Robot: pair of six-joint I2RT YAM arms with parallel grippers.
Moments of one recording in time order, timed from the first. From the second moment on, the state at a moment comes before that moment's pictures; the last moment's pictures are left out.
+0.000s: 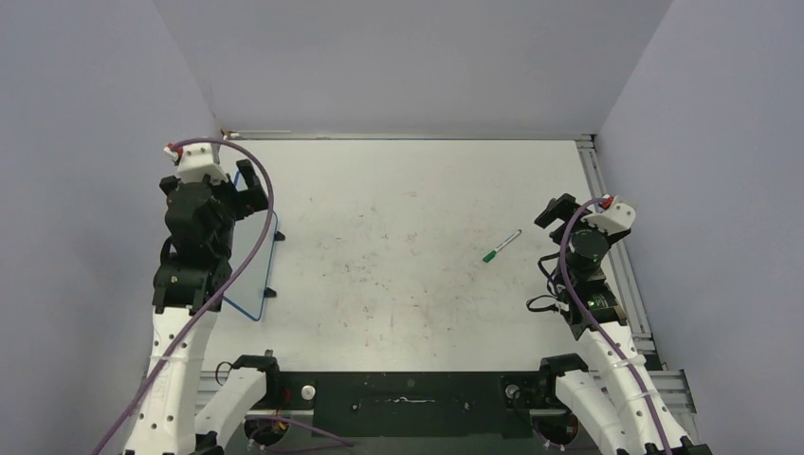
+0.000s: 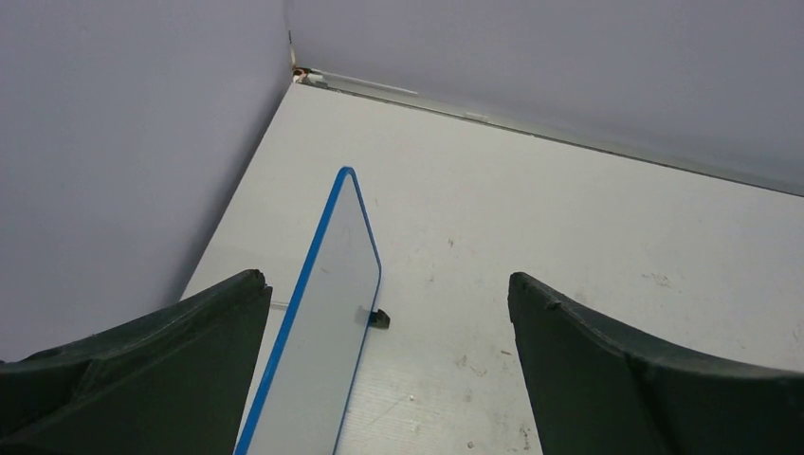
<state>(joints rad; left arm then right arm) -0.11 0.82 1.09 -0.44 -0.31 -0.18 0.16 0.70 0.57 0.03 0.53 0.33</state>
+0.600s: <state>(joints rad) 0.36 1.33 1.33 -0.48 0.20 -0.15 0.16 0.70 0.57 -0.01 0.45 0.33</state>
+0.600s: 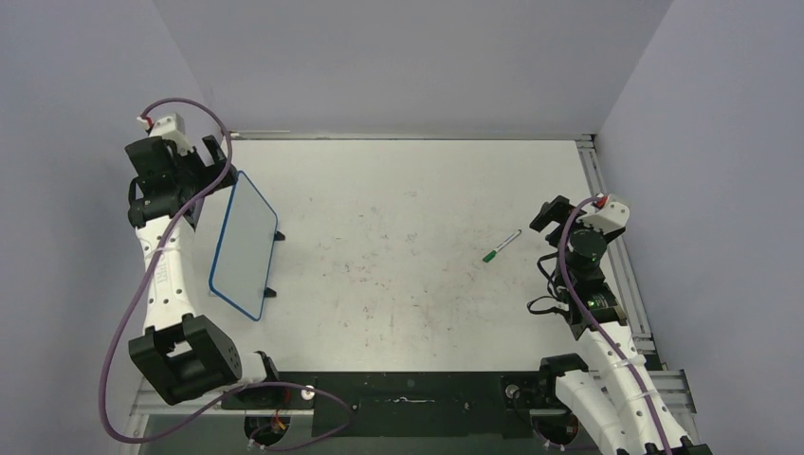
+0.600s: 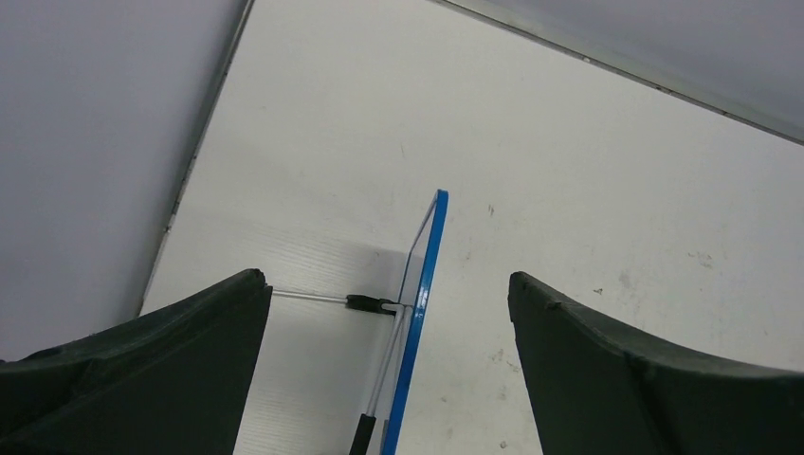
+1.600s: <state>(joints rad) 0.37 1.43 1.20 -0.47 0.38 -0.09 0.16 0.71 0.57 -0.02 0.44 0.33</state>
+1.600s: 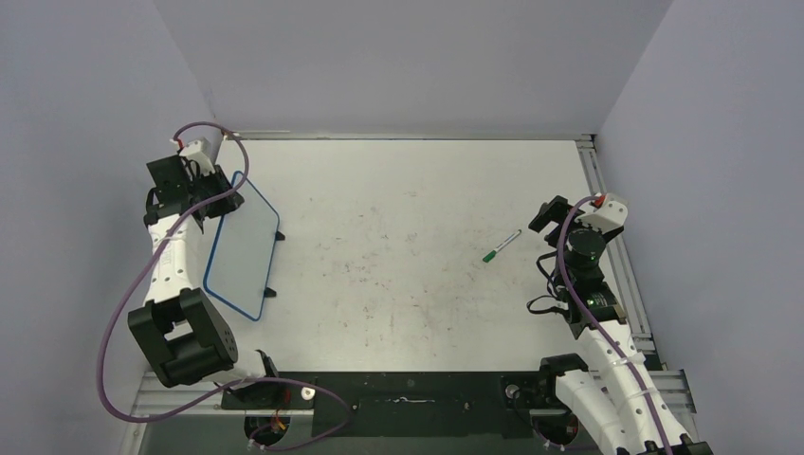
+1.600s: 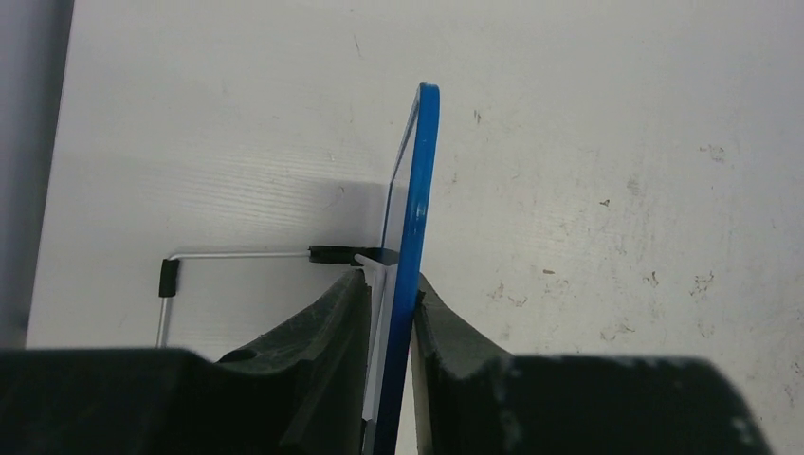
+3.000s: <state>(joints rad) 0.39 1.37 1.10 -0.34 0.41 -0.18 0.16 0.71 0.57 -0.02 0.44 0.33</state>
